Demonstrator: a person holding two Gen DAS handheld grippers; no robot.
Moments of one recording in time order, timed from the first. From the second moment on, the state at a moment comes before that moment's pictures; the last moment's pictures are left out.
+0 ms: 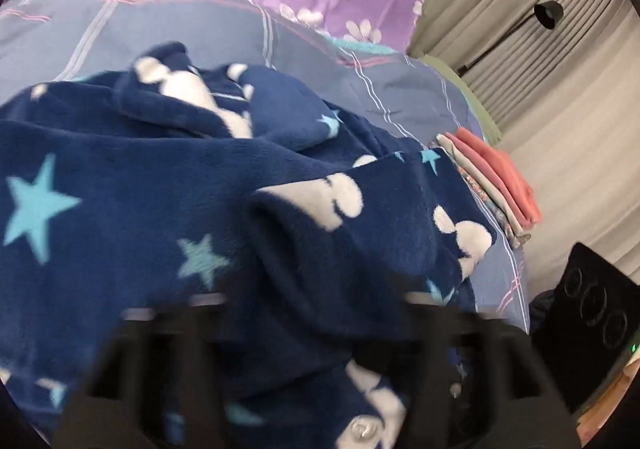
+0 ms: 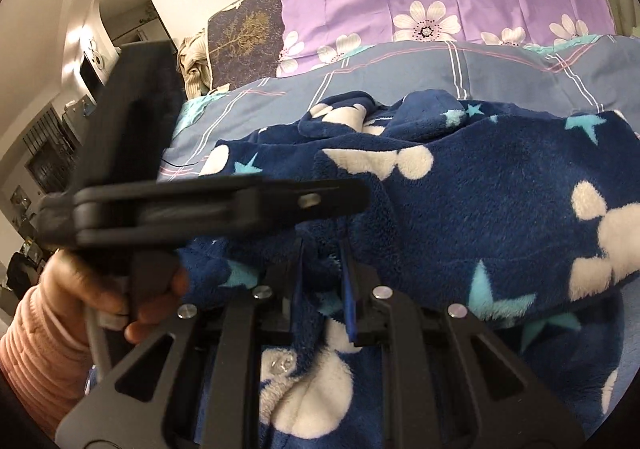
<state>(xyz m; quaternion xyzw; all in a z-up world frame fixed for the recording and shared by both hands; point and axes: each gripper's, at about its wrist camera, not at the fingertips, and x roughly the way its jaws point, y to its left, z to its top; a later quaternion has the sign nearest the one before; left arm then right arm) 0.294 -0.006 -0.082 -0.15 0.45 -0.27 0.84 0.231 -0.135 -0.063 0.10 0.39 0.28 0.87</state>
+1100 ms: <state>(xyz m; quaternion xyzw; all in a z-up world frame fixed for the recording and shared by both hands) 0.247 0.102 -0.034 0.01 0.34 -0.08 0.93 0.241 -0.143 -0.086 0.10 0.43 0.17 0.88</state>
